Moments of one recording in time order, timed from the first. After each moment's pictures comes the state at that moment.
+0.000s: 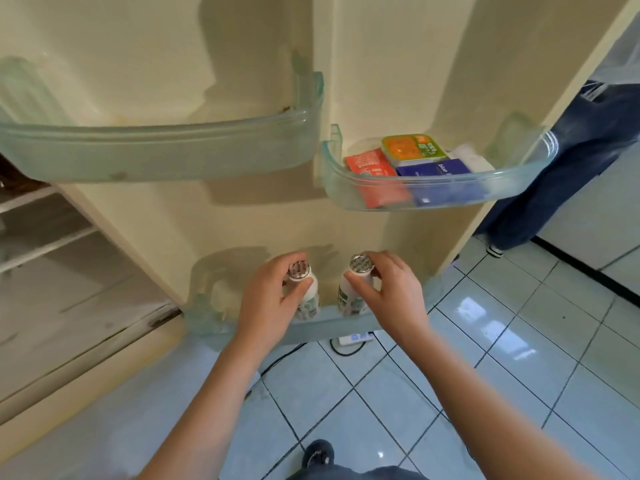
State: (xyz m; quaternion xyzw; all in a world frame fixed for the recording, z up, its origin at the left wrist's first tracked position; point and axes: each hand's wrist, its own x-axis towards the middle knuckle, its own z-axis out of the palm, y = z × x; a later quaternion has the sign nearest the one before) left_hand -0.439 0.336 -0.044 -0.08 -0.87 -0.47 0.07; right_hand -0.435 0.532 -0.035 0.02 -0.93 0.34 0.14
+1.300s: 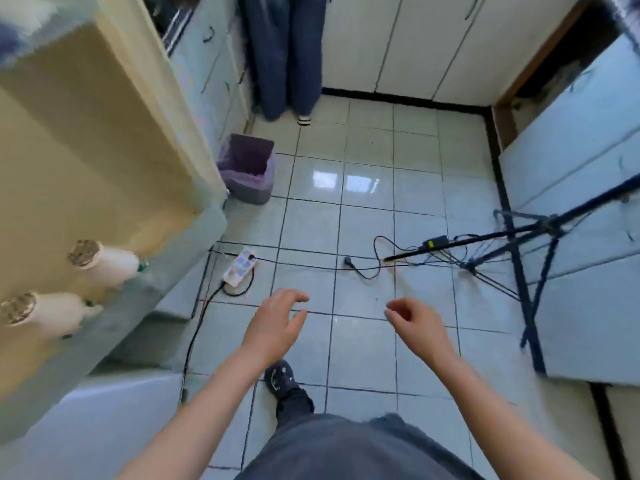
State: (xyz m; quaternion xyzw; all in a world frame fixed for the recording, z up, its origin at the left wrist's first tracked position) left_hand -0.316 0.504 -0.158 -0.39 -0.82 -0.27 -0.32; right_hand -0.128 0.664 -0.147 -0.53 -0.74 0.41 -0.03
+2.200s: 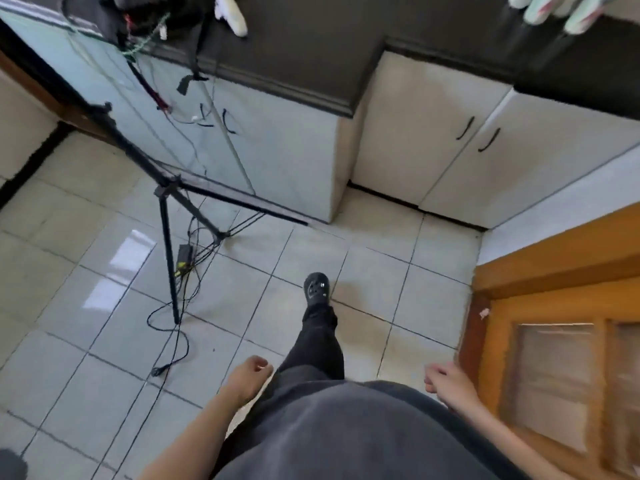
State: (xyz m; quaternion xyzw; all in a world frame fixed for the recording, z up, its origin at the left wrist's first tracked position) left_hand 0.110 0.758 -0.273 -0.59 -0.60 0.24 -0.47; right_hand 0.407 0.556 -0.239 -0.85 -0.10 0.50 0.12
